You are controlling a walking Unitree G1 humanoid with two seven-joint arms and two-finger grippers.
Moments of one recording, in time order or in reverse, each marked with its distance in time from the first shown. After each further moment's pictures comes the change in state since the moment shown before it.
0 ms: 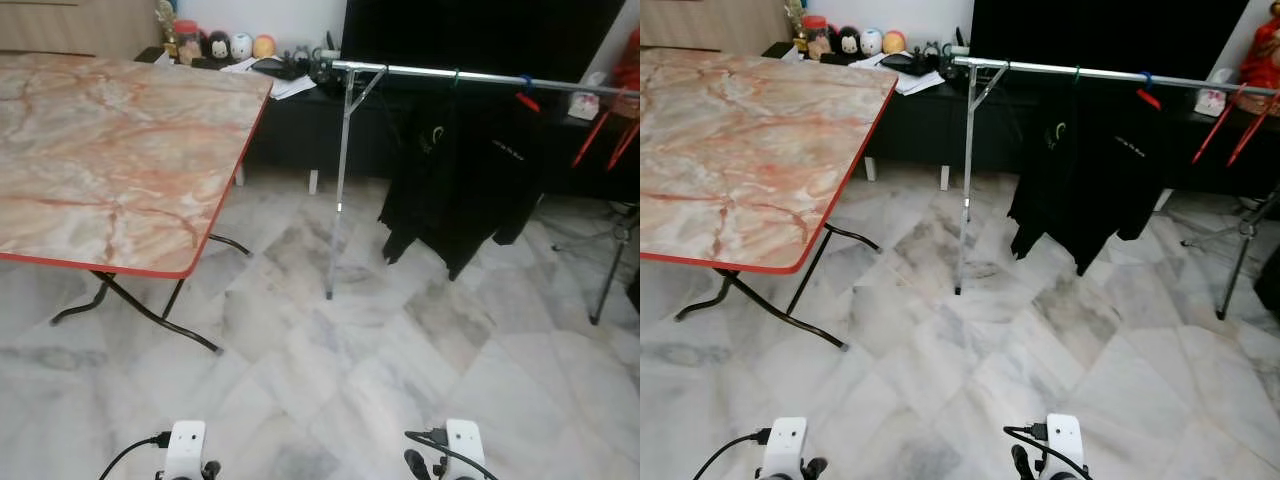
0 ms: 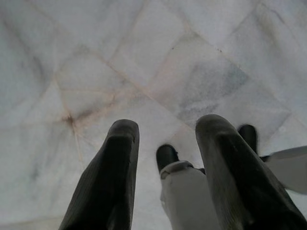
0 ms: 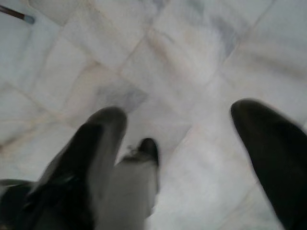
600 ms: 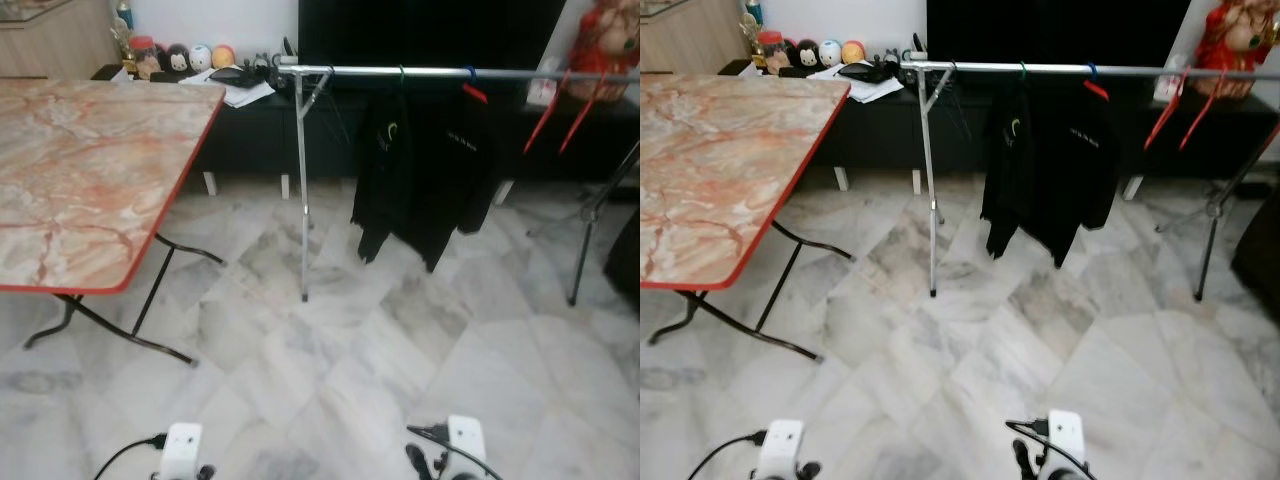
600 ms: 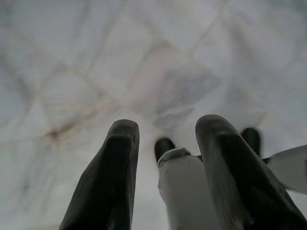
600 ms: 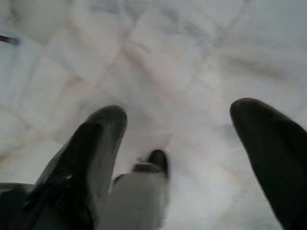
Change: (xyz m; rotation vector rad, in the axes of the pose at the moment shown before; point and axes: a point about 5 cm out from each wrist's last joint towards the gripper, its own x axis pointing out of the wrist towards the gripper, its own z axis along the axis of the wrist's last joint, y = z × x) left arm 0.002 -0.022 0.008 0.047 -0.016 -0.072; right arm -0.003 -0.021 0.010 0.021 -0.040 -0.072
